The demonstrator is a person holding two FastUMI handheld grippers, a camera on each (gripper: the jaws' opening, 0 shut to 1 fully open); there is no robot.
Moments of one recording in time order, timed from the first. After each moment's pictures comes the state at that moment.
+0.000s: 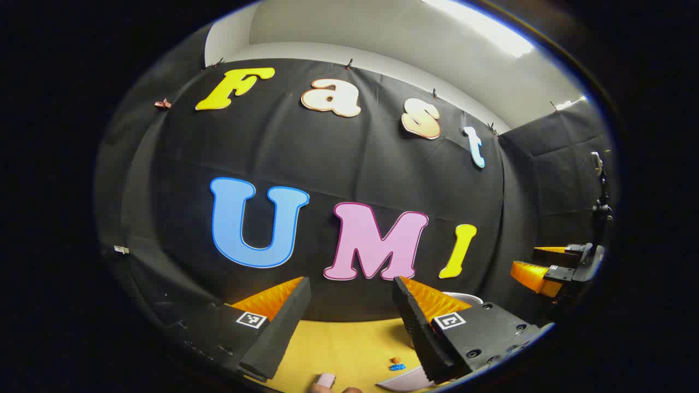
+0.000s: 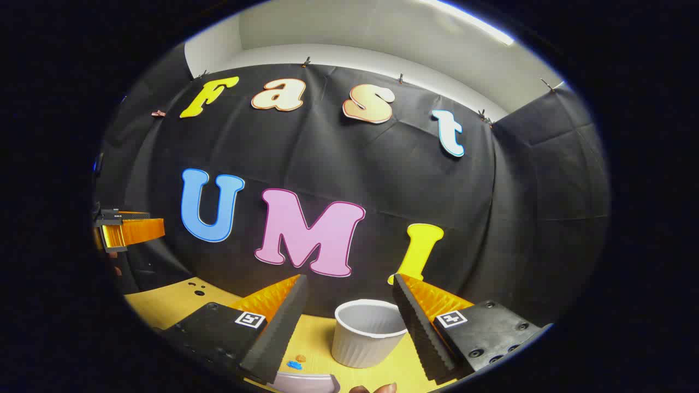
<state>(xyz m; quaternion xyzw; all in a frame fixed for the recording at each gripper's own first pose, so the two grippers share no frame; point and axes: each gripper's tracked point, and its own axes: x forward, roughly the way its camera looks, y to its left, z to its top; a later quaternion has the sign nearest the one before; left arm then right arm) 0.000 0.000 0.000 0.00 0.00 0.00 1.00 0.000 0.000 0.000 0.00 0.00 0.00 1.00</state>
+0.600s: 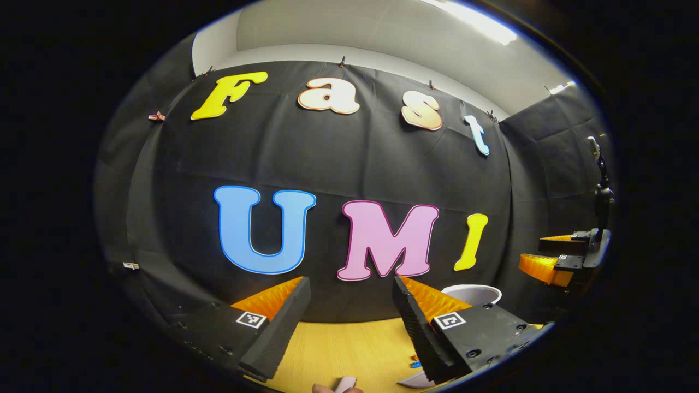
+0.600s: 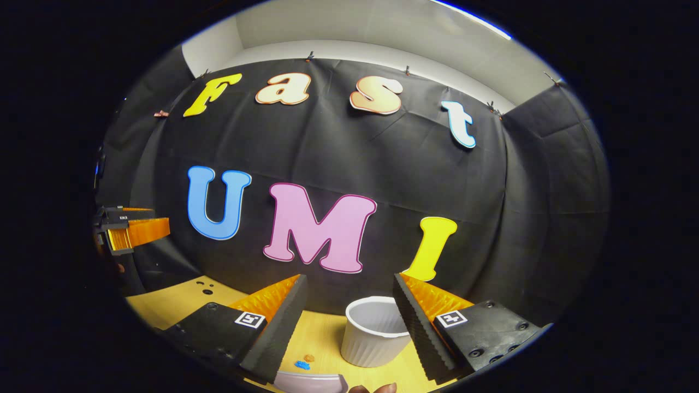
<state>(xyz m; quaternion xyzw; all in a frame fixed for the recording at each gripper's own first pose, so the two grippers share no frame) 0.009 0.026 0.000 0.04 0.01 0.02 1.00 0.014 0.016 -0.010 0.00 0.02 0.04 1.00</state>
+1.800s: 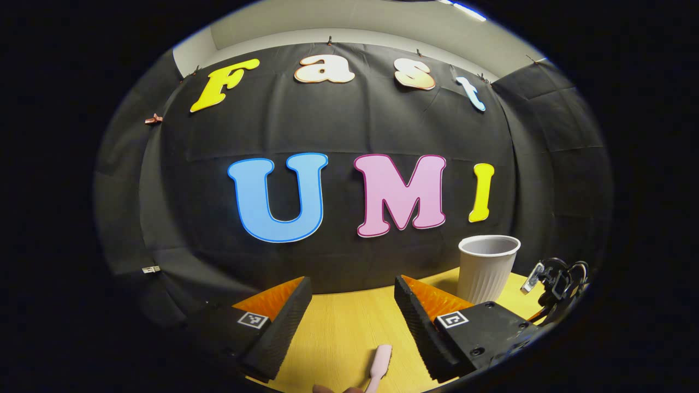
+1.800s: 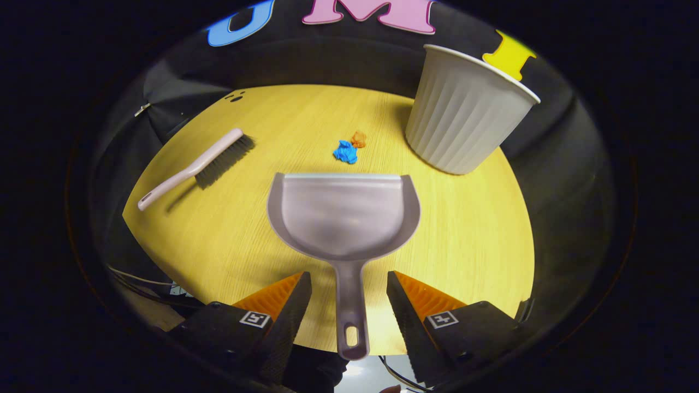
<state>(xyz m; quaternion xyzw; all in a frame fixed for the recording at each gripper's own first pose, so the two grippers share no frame) -0.035 0.069 -0.073 0.11 0.09 0.05 0.99 -0.142 0.075 -0.417 -0.02 0.56 0.15 0.81</state>
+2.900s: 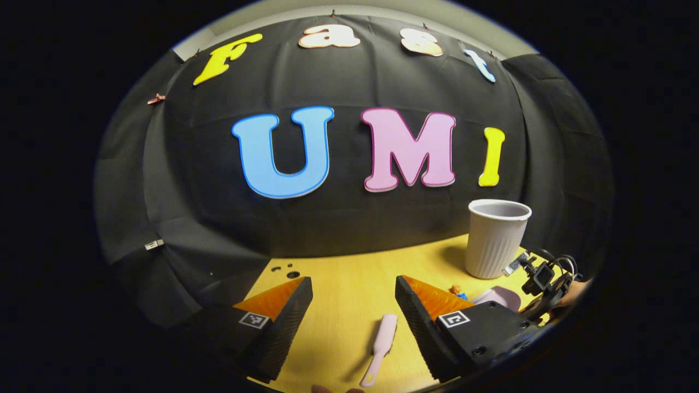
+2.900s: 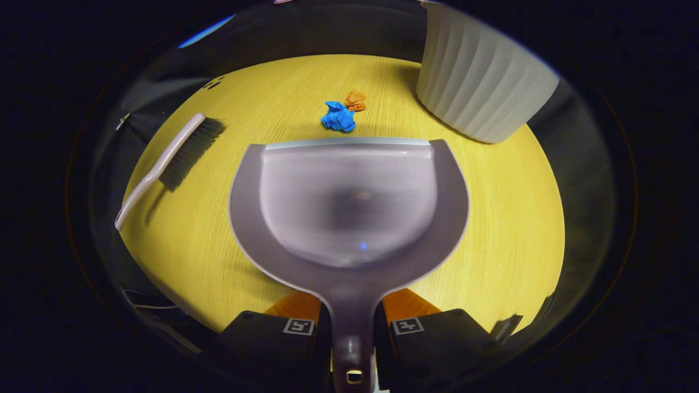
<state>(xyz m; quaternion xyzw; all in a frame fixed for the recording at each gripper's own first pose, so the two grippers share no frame) -0.055 0.088 -0.164 0.10 0.21 0.08 0.97 -0.129 0.085 -0.465 -0.01 0.61 0.15 0.78</state>
